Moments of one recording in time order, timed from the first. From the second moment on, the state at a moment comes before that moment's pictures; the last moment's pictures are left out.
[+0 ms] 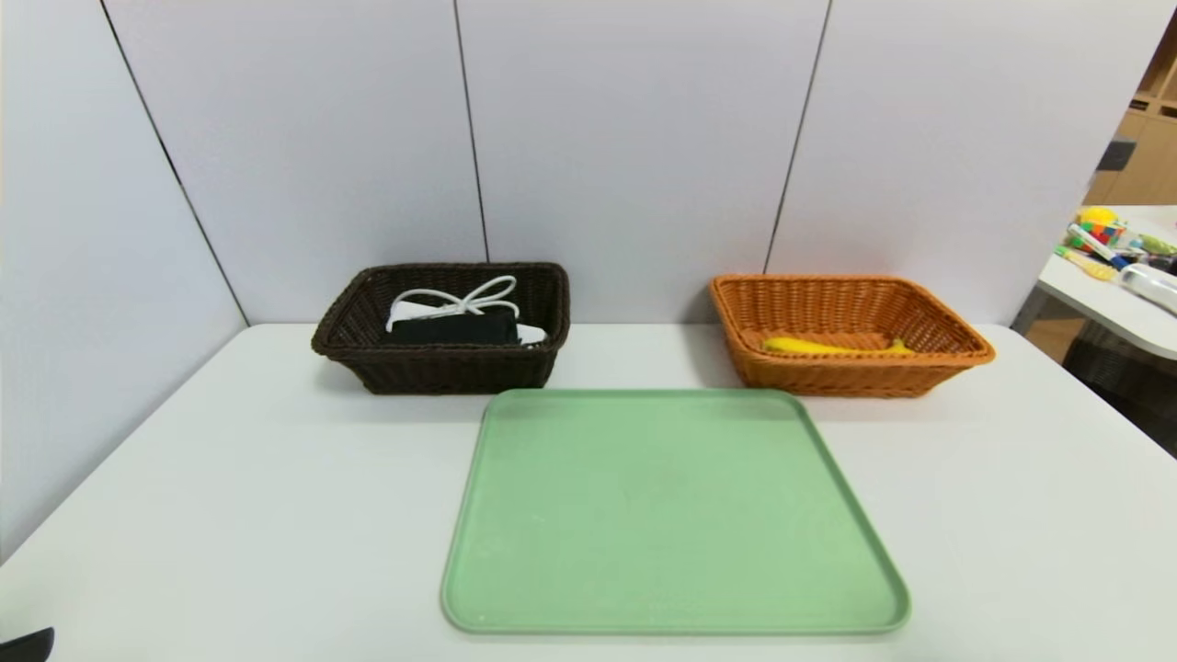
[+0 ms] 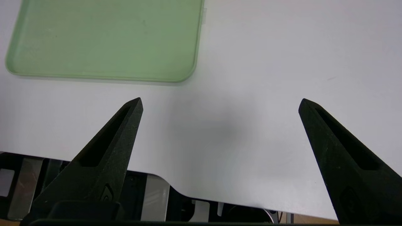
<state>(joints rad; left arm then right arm) -0.11 0.70 -0.88 0.74 0.04 0.00 0.30 0.73 -0.92 0.81 -0.07 0.23</state>
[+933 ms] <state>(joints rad) 0.00 0.28 -0.60 0.79 0.03 0.00 0.11 0.39 -0.87 0.97 0.06 0.14</state>
